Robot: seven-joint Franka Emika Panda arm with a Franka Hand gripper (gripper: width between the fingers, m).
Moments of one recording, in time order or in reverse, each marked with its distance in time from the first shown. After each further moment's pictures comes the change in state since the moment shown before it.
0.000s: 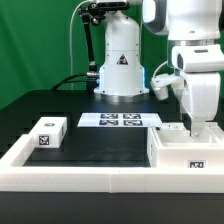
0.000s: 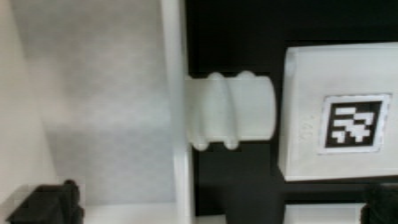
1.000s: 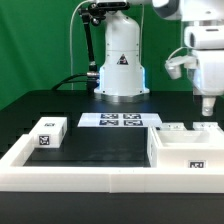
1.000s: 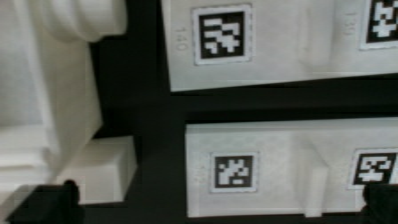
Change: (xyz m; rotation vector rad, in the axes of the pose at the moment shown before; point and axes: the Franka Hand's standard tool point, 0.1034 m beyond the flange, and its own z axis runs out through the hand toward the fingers) arm 0.038 -0.053 -0.014 0.005 -0.005 0.025
